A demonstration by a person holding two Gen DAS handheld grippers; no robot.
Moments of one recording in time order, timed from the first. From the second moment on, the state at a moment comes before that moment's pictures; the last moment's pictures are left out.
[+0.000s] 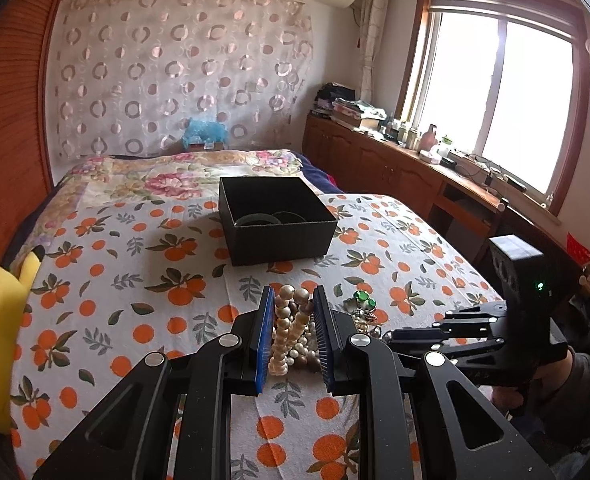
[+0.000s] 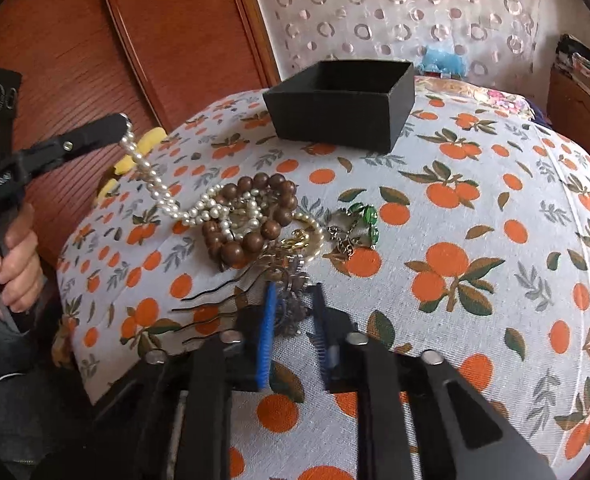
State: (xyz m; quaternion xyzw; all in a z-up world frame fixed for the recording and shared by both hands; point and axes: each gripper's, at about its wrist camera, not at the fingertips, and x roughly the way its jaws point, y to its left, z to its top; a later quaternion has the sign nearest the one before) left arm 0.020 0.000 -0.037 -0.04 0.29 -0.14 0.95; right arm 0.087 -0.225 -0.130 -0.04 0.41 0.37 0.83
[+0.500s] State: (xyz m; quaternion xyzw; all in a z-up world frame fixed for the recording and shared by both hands) left arm 0.020 -0.001 -0.037 -0.04 0.29 -0.14 0.95; right arm 0.088 -0.227 -0.099 -0.07 0.37 0.35 0.86
